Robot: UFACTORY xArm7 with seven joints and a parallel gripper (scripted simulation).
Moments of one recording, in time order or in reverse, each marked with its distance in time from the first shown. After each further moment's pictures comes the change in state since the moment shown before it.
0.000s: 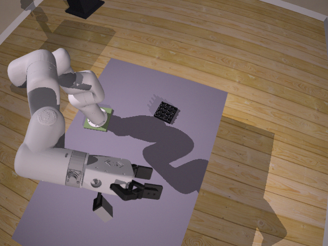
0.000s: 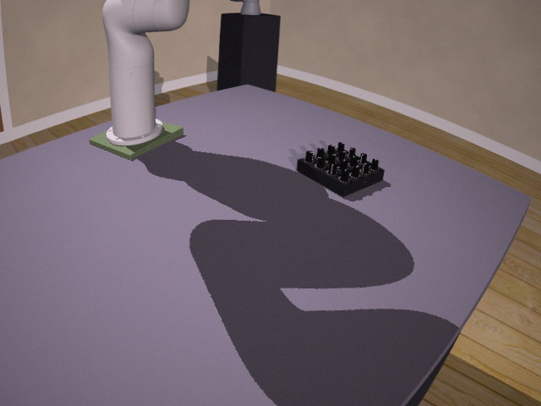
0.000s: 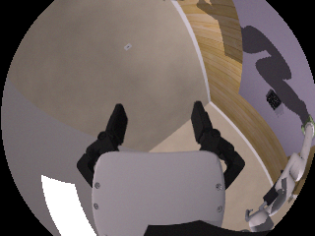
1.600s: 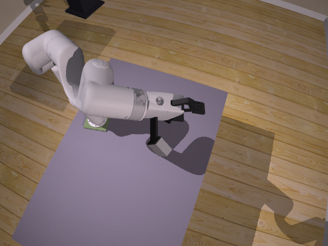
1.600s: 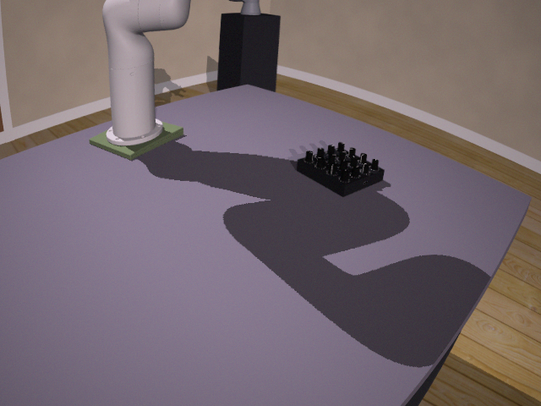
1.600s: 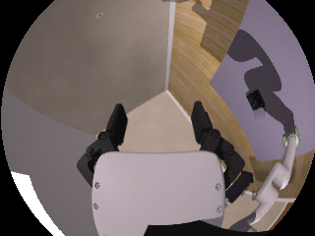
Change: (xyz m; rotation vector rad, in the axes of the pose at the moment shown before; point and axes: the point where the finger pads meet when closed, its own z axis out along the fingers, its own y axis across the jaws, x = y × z) arm -0.173 0.101 0.087 -0.204 -0.148 -0.425
